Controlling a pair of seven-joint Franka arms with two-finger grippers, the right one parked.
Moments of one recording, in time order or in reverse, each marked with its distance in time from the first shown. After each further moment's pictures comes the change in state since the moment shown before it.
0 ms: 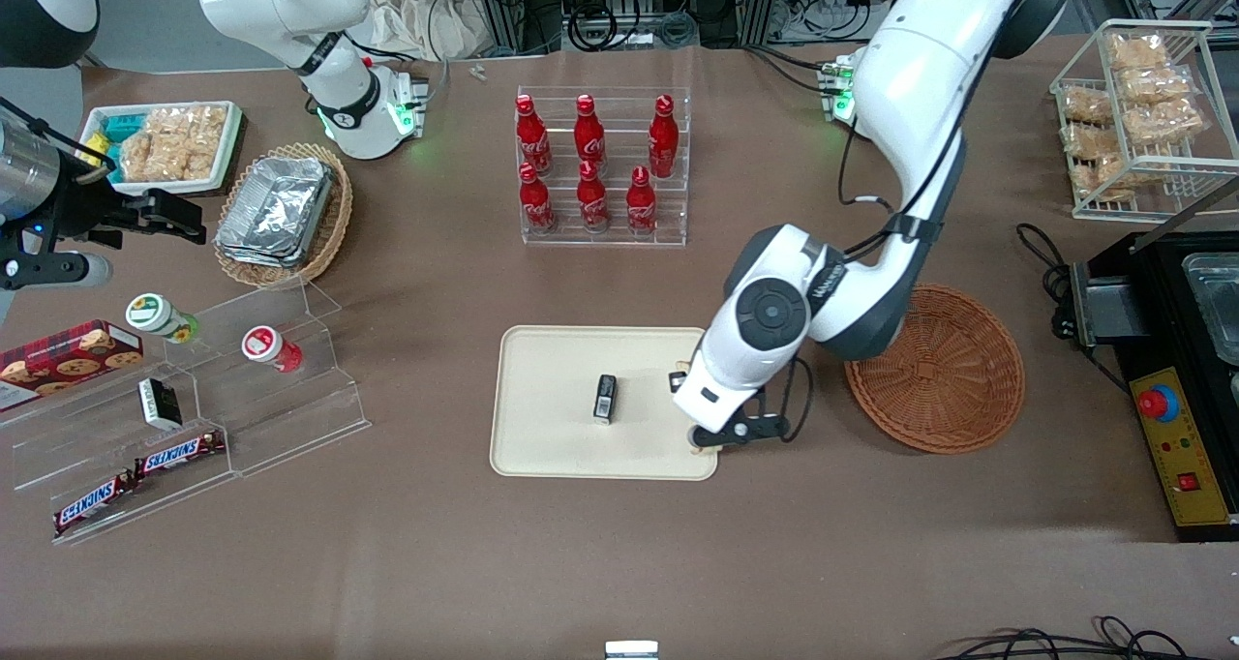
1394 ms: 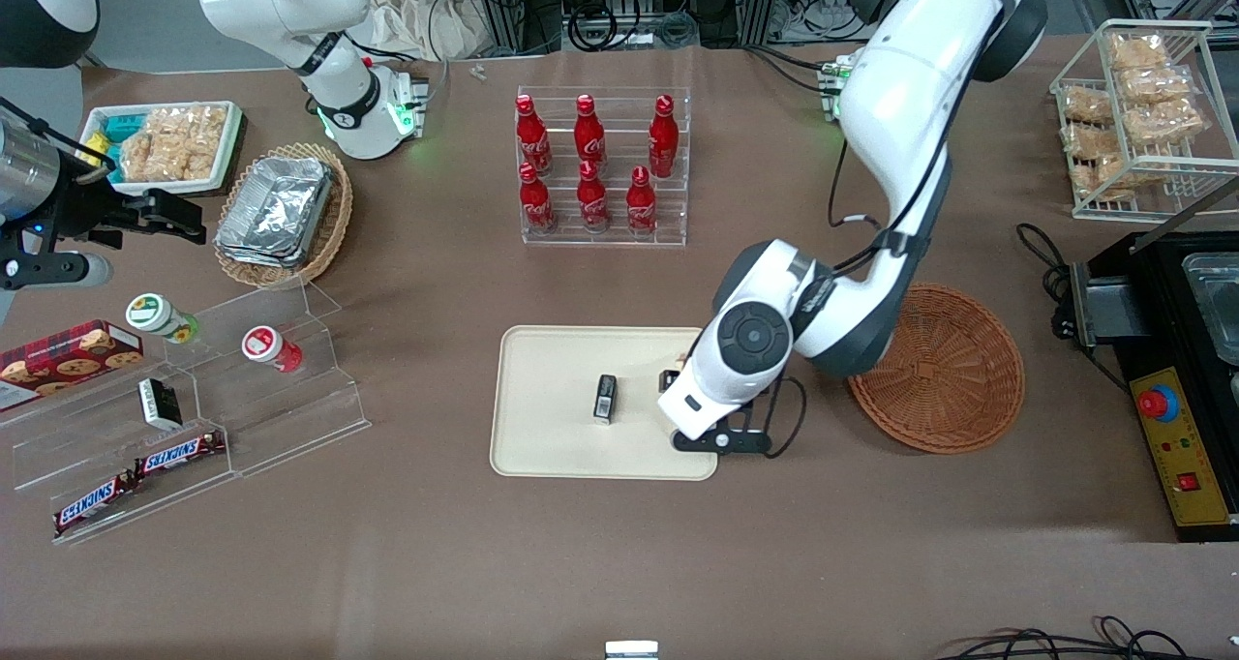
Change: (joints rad) arm 0.008 0.008 0.041 0.138 0.007 -0.190 0.147
